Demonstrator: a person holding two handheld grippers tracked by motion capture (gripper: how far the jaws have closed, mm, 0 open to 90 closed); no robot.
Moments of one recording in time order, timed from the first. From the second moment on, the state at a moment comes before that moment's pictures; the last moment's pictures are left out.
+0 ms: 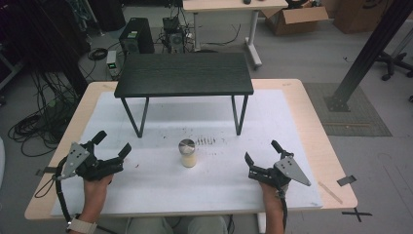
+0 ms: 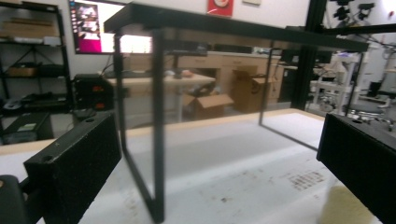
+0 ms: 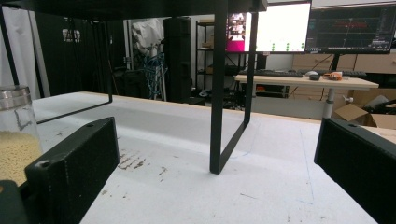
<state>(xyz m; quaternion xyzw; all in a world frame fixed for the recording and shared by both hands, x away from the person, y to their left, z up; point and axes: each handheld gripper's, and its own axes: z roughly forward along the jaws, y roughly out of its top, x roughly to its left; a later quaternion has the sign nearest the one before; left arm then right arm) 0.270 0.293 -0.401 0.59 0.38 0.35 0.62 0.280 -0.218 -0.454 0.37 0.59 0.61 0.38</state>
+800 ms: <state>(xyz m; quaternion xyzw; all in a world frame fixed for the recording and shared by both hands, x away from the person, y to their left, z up) 0.276 0.248 -0.385 0.63 0.33 0.31 0.63 0.280 -0.218 -0.454 0.37 0.59 0.61 0.38</state>
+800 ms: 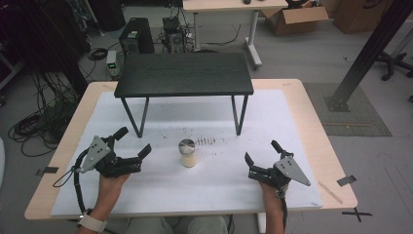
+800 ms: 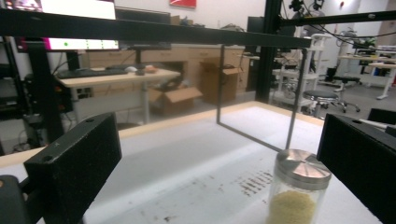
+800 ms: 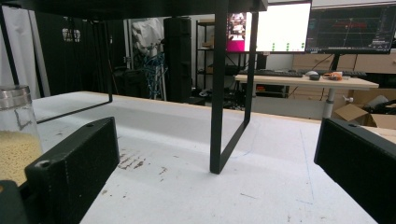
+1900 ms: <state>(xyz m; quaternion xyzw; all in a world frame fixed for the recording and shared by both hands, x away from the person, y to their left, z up) 0.298 0.167 -0.412 0.70 0.29 0.26 0.60 0.280 -0.217 -0.454 0.37 0.59 0.60 0.38</state>
